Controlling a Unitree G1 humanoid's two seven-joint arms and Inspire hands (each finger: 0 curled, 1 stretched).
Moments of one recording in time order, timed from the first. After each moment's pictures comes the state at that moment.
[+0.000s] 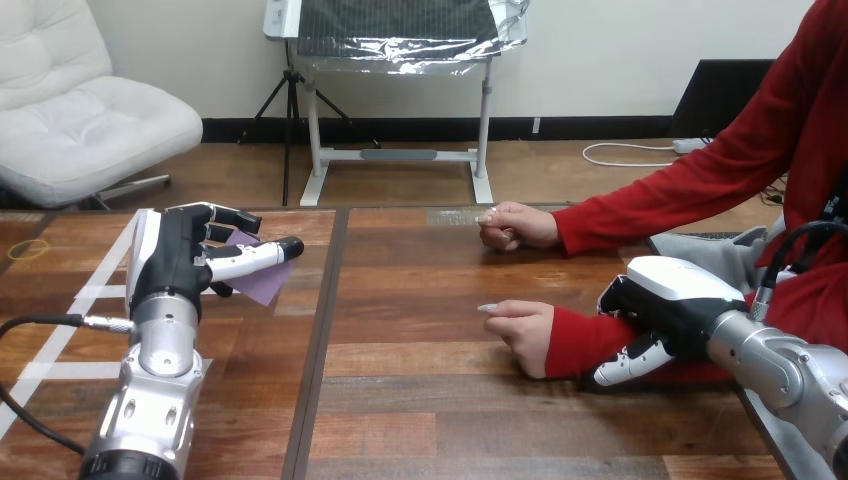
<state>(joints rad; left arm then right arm) -0.47 0.30 0.02 0.63 0.13 0.13 0.17 -0.63 -0.58 0.42 1.04 -0.64 -0.42 0.09</state>
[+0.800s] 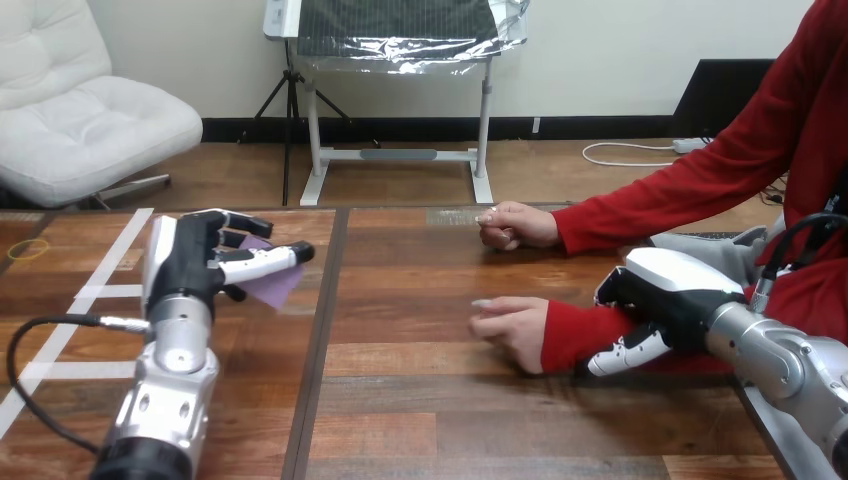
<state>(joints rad) -0.54 0.27 0.02 0.77 0.13 0.07 0.17 -0.63 -0.58 0.41 1.02 -0.61 -0.42 0.12</state>
